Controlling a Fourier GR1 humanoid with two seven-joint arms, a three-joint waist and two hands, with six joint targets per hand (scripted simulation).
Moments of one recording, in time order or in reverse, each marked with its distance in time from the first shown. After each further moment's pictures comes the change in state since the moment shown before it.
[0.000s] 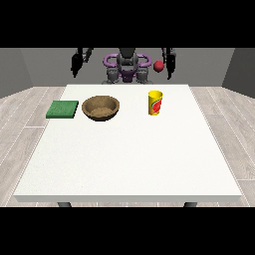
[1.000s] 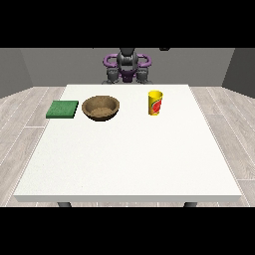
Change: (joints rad) left arm -0.133 -0.052 0.030 -0.273 0.081 0.140 0.390; right arm 0.003 -0.006 -0.001 -0.383 -0.139 -0.011 0.437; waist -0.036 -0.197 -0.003
